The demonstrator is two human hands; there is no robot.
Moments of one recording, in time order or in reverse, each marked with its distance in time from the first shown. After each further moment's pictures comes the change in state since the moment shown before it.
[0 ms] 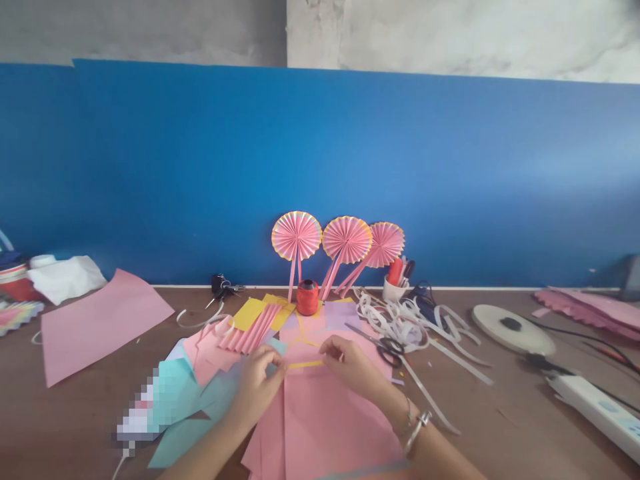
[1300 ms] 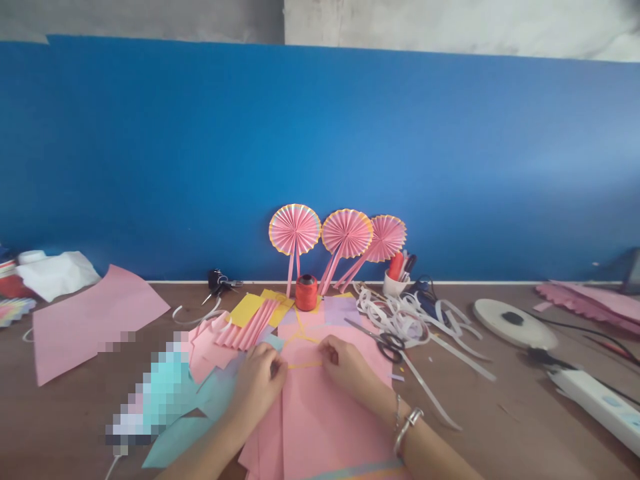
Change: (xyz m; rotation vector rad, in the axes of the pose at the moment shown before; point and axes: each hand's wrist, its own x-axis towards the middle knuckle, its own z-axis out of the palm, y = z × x) left_hand -0.004 -0.008 0.011 0.279 -0.070 0.019; right_hand -0.004 0.017 0.015 -0.091 0.026 -0.005
